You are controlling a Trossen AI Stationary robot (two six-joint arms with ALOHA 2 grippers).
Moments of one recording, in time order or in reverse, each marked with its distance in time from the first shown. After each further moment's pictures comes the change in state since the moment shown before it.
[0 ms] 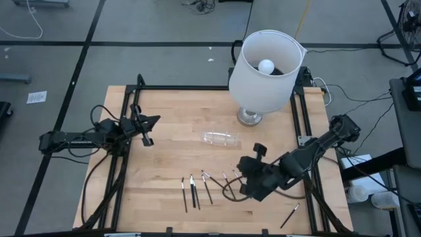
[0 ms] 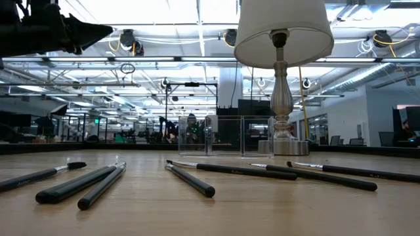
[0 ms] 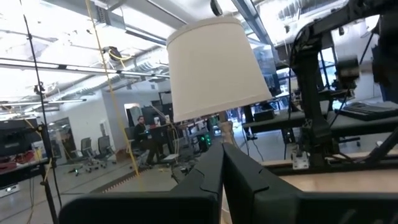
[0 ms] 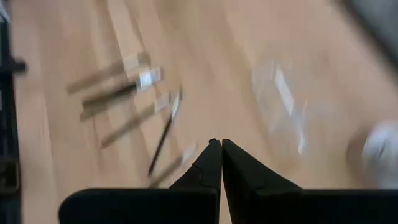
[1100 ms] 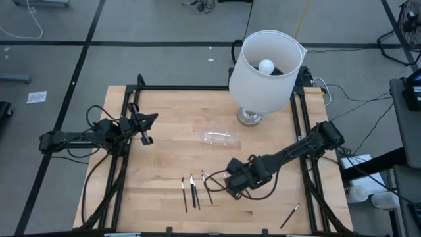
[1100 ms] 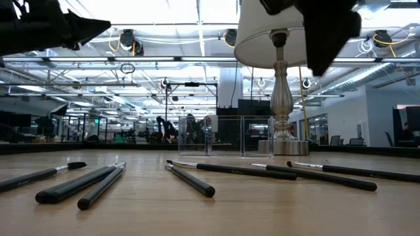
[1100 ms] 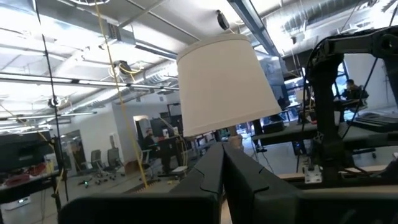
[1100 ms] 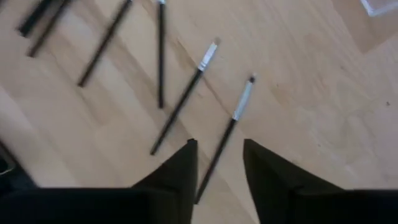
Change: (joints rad) left arm 0.000 0.000 0.000 0.060 -0.022 0.041; right arm -0.126 0.210 -0.045 0.000 -0.444 0.285
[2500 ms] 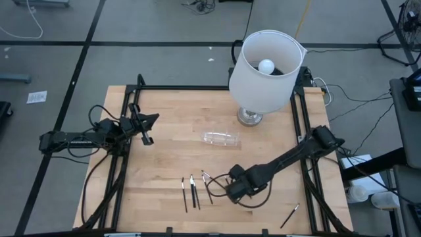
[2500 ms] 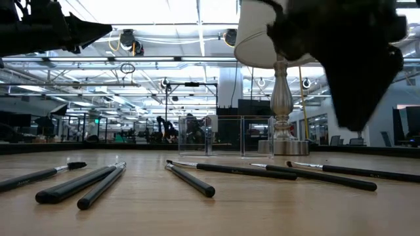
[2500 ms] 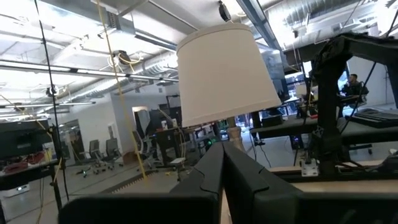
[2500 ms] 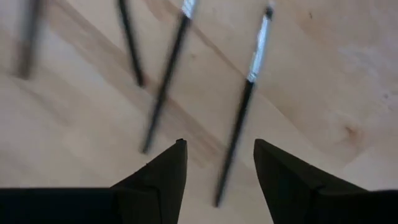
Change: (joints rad) left arm 0.000 0.000 0.000 -0.035 -0.006 -0.034; right arm 0.038 0.086 -0.113 0.103 -0.084 0.222
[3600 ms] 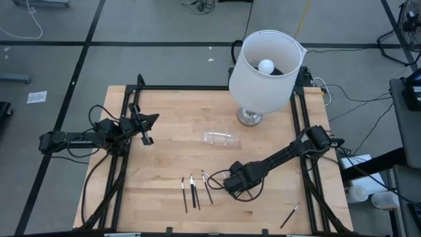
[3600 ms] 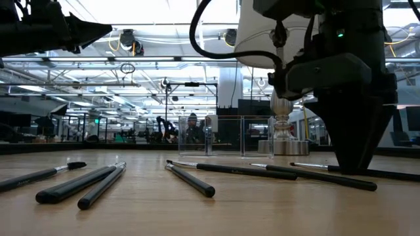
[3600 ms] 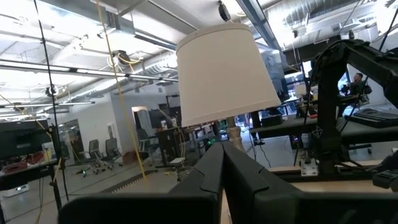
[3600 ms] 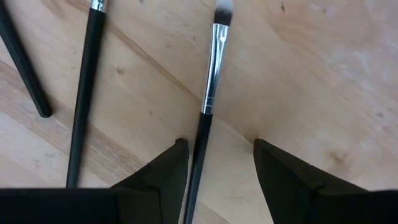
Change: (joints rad) left arm 0.000 0.000 0.000 -0.001 0.000 -0.001; right arm -0.058 0.060 -0.137 0.072 -0.016 -0.052
